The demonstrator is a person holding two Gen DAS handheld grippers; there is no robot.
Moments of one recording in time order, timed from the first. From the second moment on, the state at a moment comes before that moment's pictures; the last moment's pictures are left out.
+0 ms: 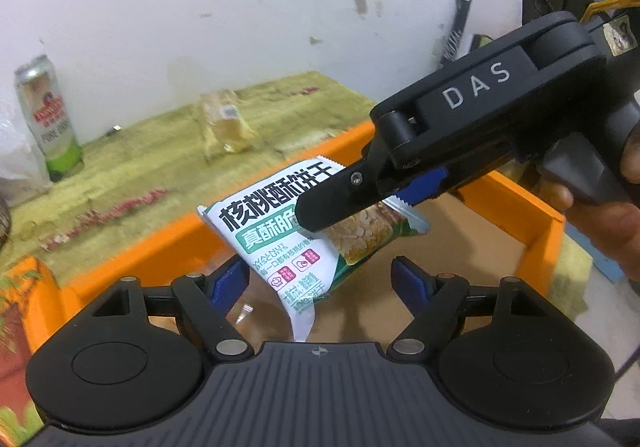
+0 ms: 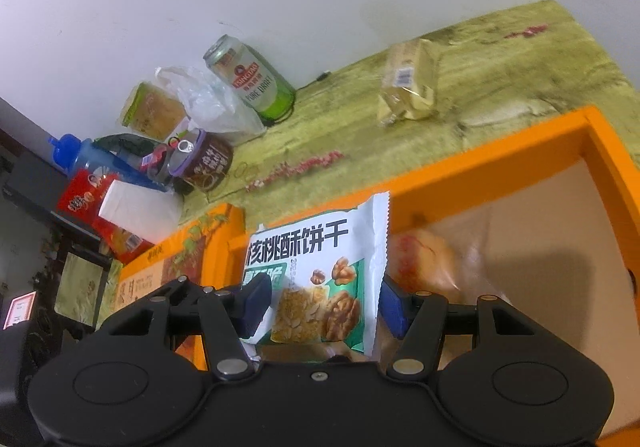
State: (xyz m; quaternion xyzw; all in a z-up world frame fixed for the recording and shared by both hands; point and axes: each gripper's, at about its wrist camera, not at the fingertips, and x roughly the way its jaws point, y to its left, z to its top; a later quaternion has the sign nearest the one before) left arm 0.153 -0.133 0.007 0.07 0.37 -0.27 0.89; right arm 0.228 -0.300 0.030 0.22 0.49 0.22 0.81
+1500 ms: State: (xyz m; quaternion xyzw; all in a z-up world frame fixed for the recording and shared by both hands) left arm 0.014 0.000 -0.036 -0.11 0.27 -0.16 0.94; right arm 0.107 -0.453 -0.034 0.32 0.29 0.05 0.90
